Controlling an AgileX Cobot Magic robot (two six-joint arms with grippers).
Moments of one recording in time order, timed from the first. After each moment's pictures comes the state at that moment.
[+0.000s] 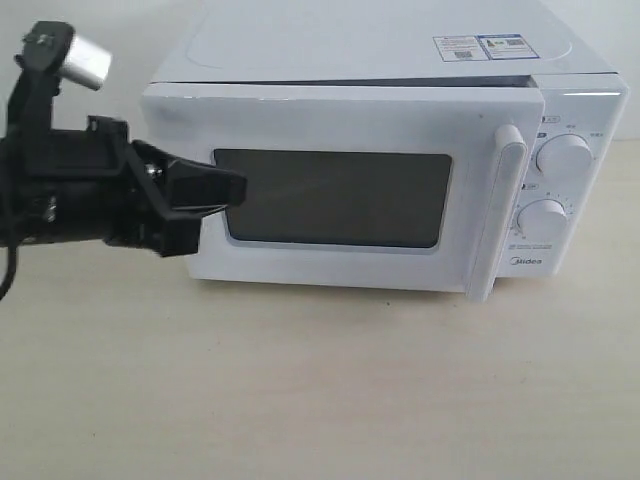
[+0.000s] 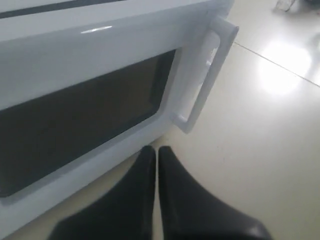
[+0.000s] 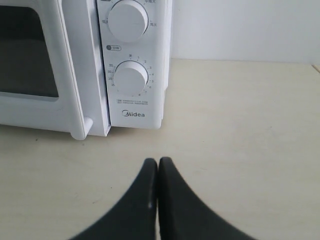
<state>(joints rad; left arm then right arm) -0.43 1.25 -0.66 -1.73 0.48 1.76 -0.01 0.00 0.00 -0.05 0.33 0.03</state>
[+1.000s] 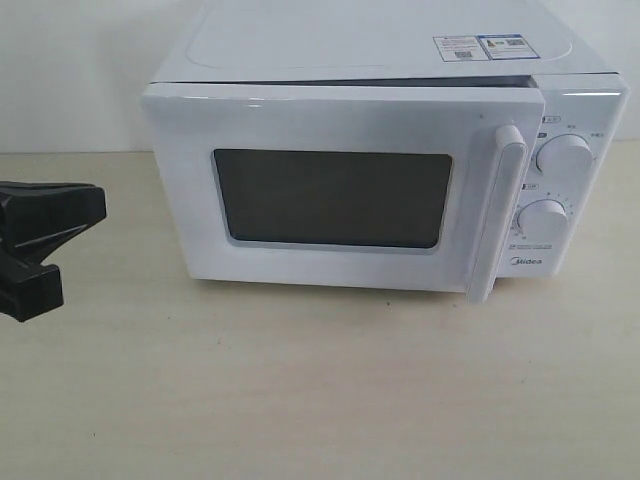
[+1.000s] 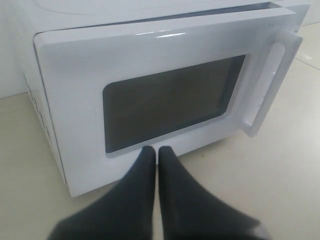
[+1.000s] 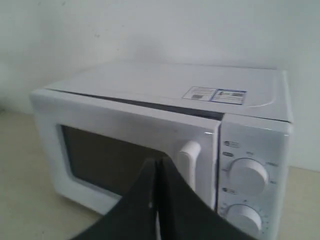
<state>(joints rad) -0.43 0.86 -0.44 -1.74 0.19 1.70 0.33 0.40 -0.35 0.12 0.07 -0.09</state>
